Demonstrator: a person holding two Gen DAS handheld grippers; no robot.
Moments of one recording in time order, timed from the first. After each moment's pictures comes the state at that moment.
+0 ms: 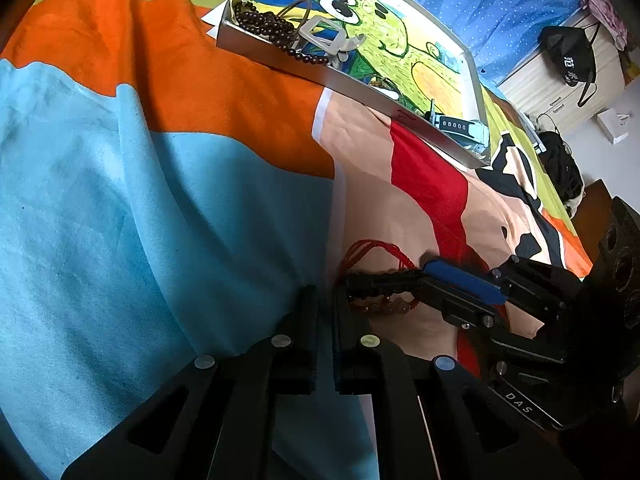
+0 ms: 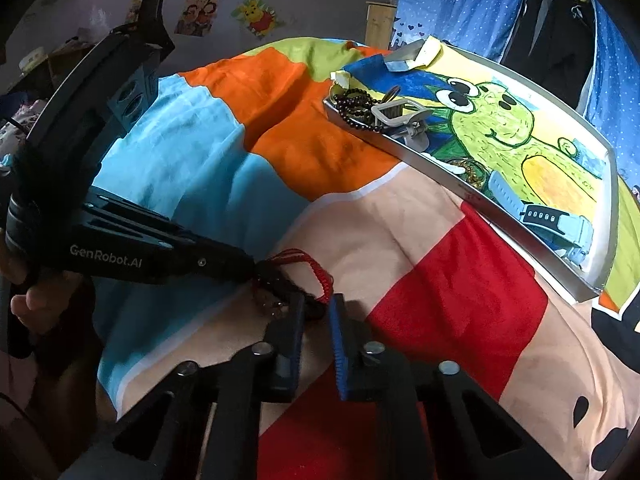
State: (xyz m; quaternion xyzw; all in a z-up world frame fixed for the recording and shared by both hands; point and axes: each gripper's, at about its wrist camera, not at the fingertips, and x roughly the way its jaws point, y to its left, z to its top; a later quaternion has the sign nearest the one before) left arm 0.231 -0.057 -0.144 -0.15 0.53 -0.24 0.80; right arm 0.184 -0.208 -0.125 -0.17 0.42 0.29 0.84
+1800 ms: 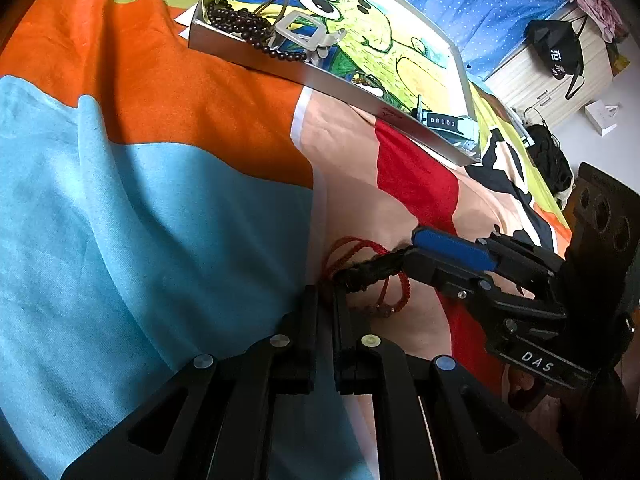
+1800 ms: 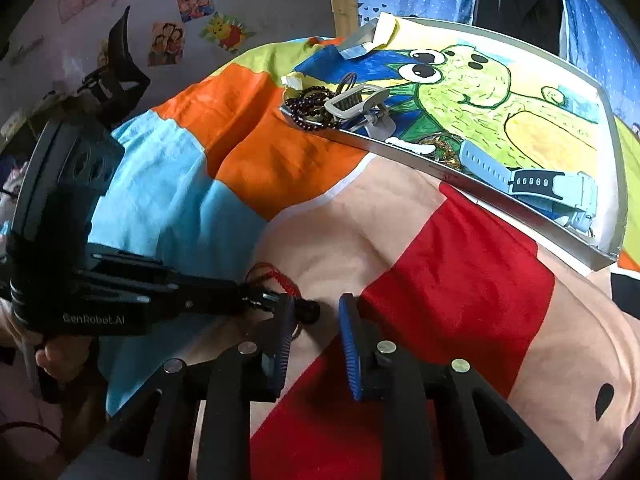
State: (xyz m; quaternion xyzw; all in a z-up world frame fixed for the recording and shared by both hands) left arm 0.240 -0.066 -0.149 -0.15 0.53 -0.27 0.79; right arm 0.218 -0.235 -0.125 -0.07 0.45 0.28 0.85
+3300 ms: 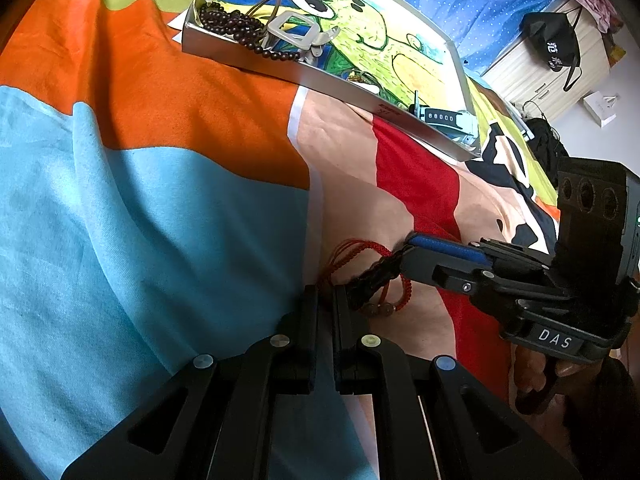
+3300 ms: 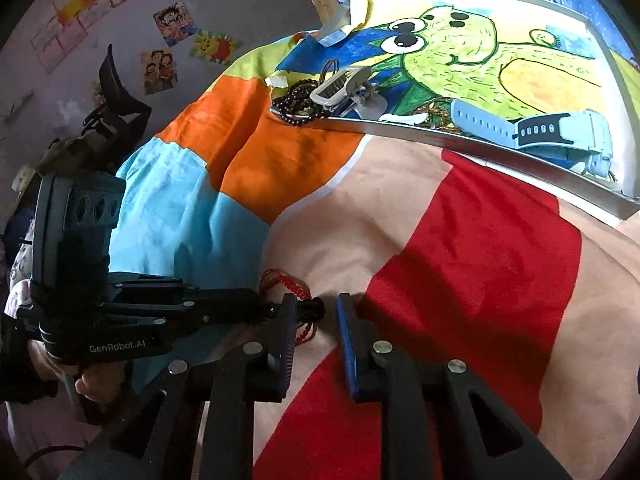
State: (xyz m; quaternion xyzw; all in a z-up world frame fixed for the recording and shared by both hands) left arm 0.240 -0.069 -0.151 -0.13 0.52 -0.28 0.79; right arm 0.225 -0.248 -0.130 0.02 0.48 0.30 0.82
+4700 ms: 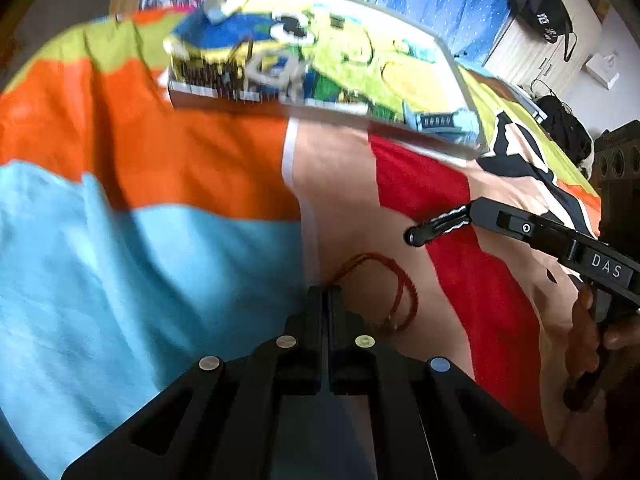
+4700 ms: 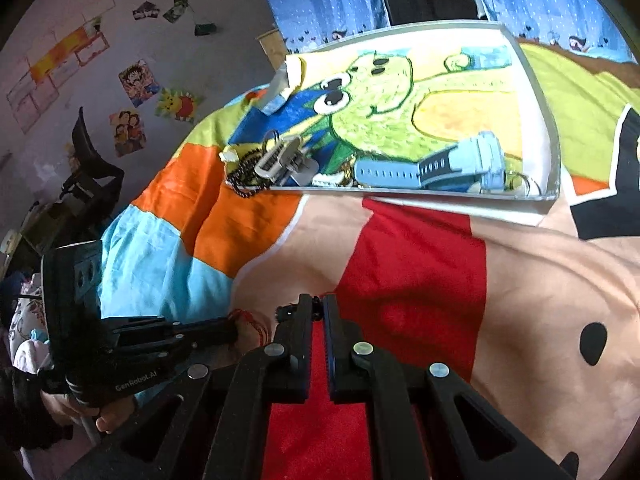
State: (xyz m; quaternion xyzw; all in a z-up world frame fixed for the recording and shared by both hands) left arm 0.234 -0.087 -0.130 -0.04 0.47 -0.25 0.85; right arm 0.219 -0.297 -0.096 0.09 0.43 0.22 0.87
